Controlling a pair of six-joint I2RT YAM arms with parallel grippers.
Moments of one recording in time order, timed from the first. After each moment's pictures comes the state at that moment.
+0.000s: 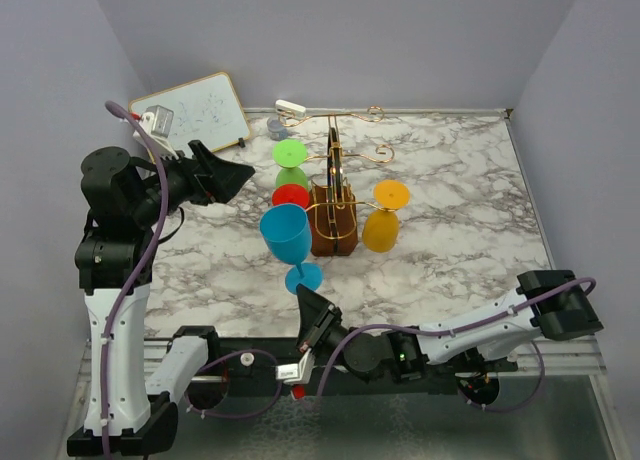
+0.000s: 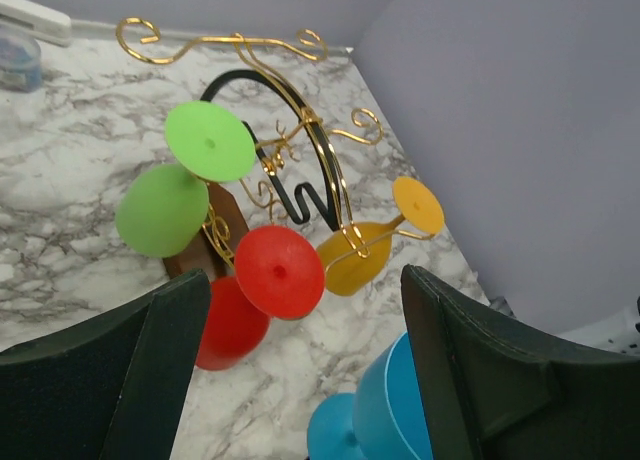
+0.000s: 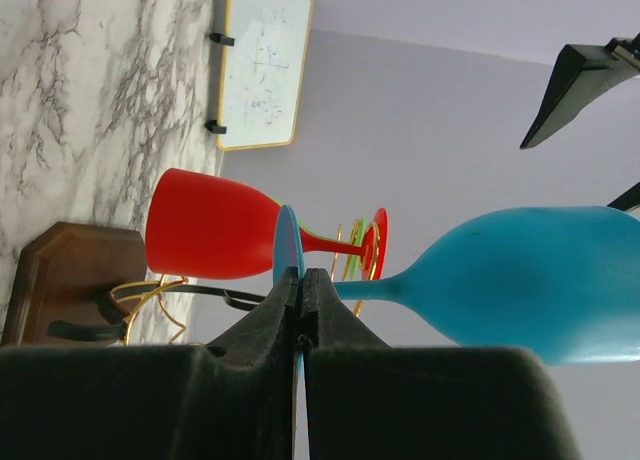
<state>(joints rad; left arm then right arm) 0.00 0.89 1.42 -0.67 0.63 -0.50 1.75 1.39 0.72 0.56 0.82 -1.59</state>
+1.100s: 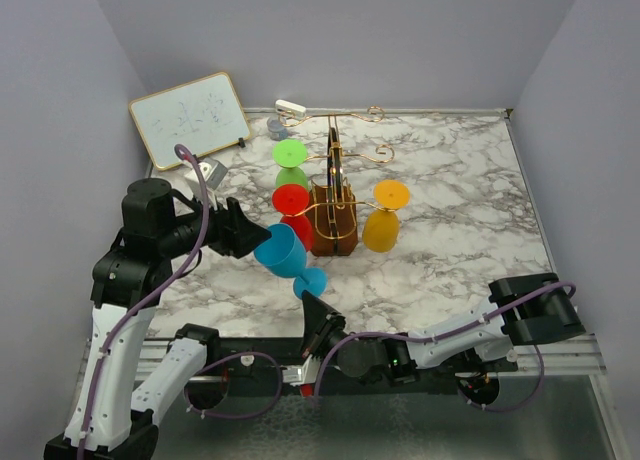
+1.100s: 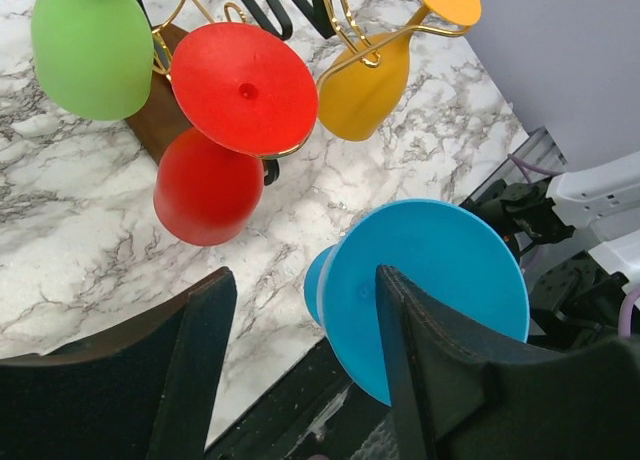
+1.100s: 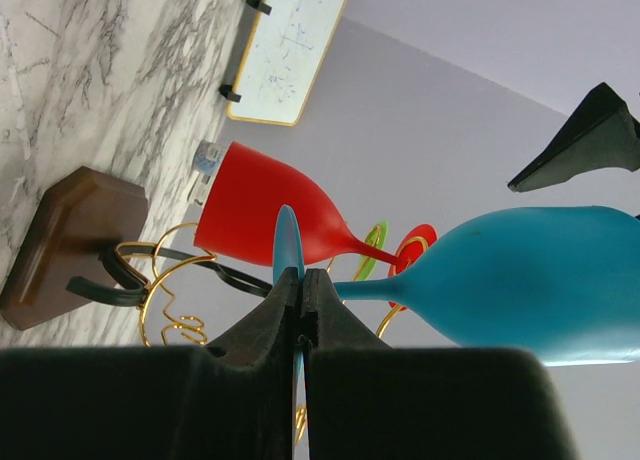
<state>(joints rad) -0.21 0.77 1.20 -0.90 0.65 -0.23 1.75 1.52 0.61 0.67 0.86 -1.75</state>
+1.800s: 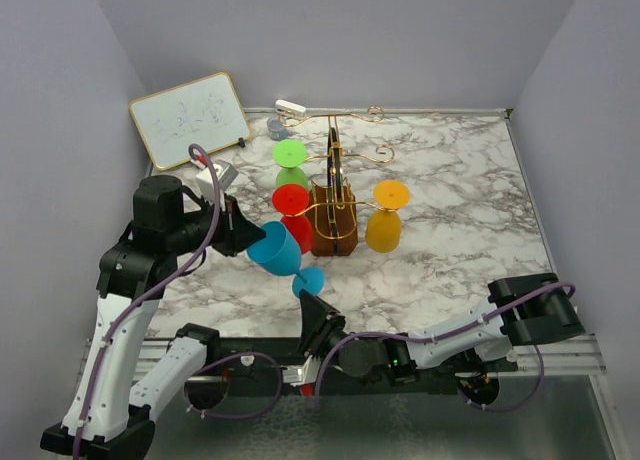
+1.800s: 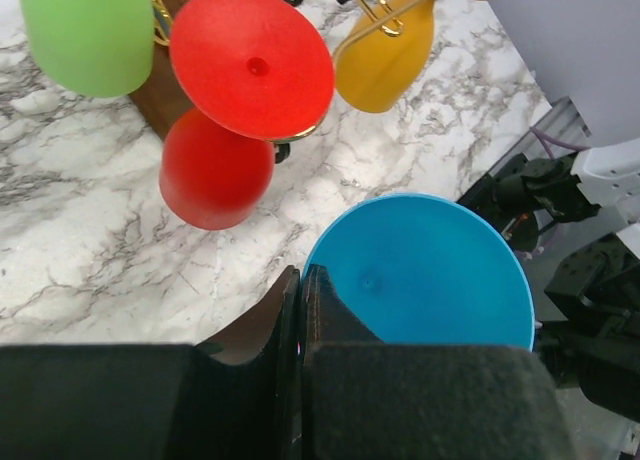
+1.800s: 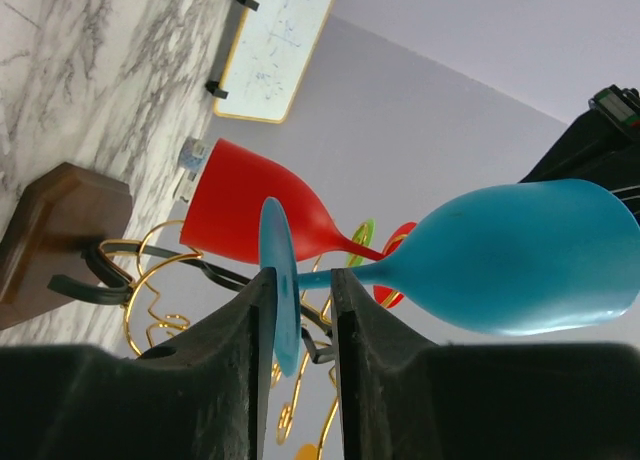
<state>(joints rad) -0.25 0.79 1.18 -0.92 0.63 -0.19 1.75 1.52 0.60 0.71 0.86 -1.79</state>
